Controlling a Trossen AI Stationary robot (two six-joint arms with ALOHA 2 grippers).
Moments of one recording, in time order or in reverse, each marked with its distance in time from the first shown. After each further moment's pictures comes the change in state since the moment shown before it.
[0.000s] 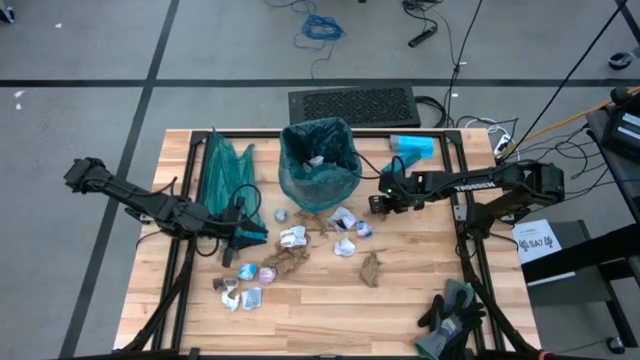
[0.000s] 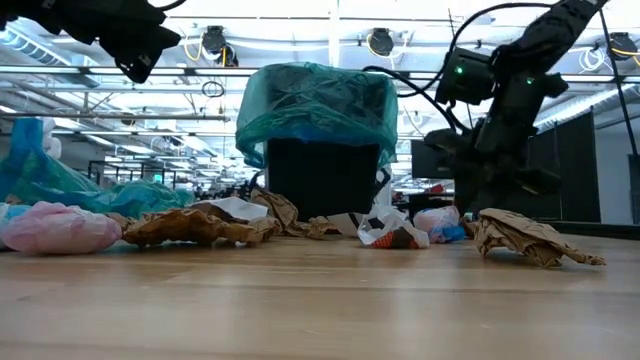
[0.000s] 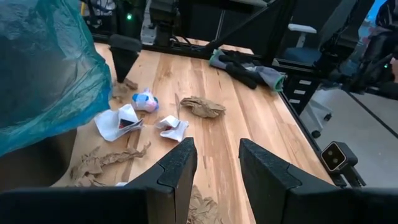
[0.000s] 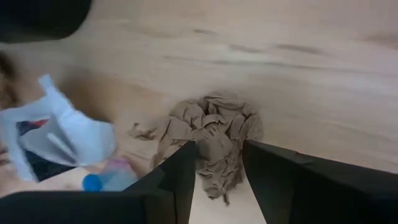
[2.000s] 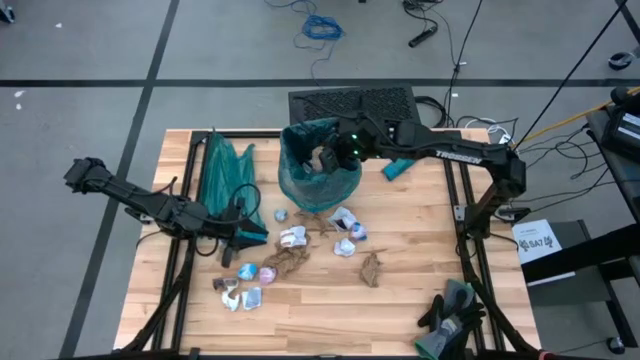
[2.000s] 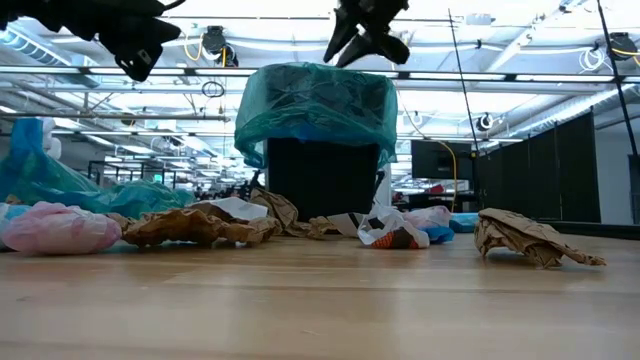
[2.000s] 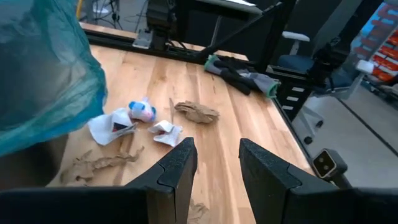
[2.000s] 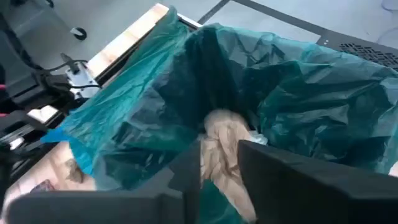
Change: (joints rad) left arm 0.000 0.001 0.000 0.025 0.019 -0.025; right arm 0.027 0.300 1.078 -0.335 0.230 -0.554
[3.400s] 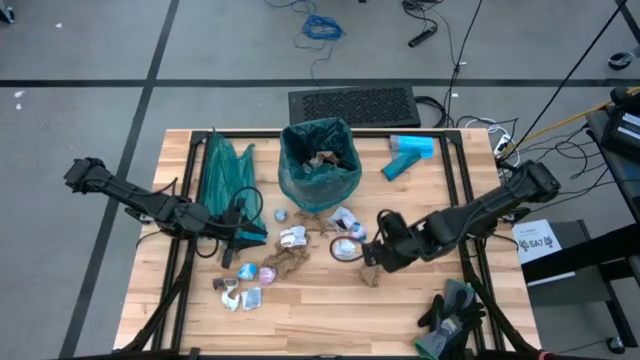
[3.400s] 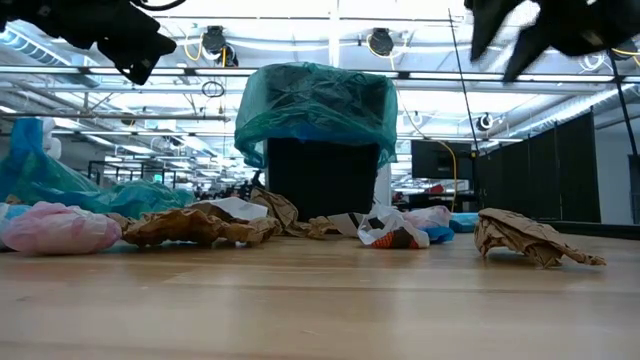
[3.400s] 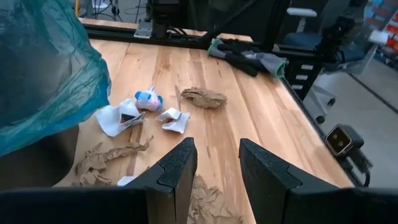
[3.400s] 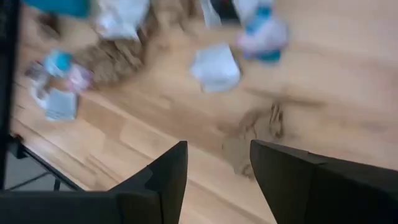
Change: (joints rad) left arm 0.000 0.000 0.000 -0.063 -0.002 0.079; right arm 0.682 -0.217 -0.478 -0.206 0.063 1.147
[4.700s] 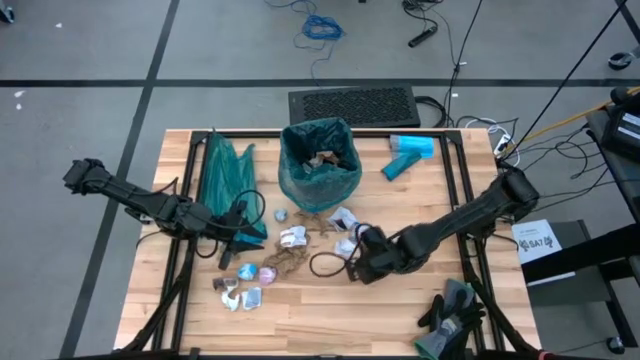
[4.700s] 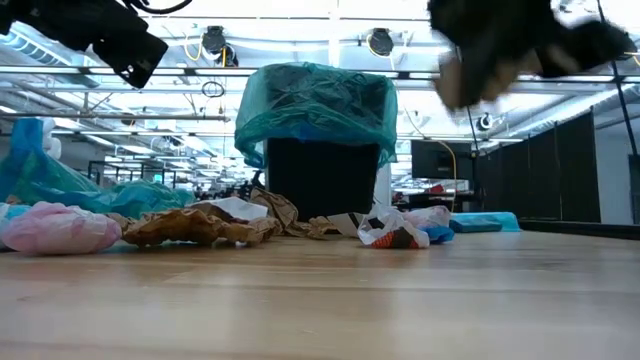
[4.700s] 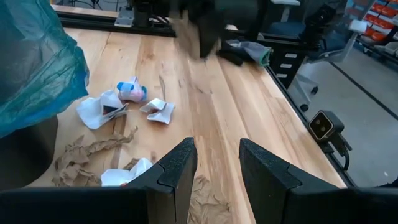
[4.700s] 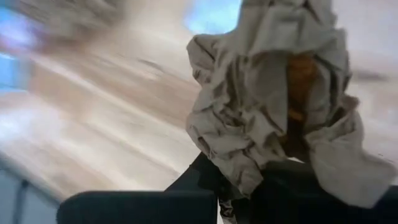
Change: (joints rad) left arm 0.019 0.000 0.000 -0.025 0.092 -0.001; right arm -0.011 0.194 0.071 0.085 -0.073 -0.057
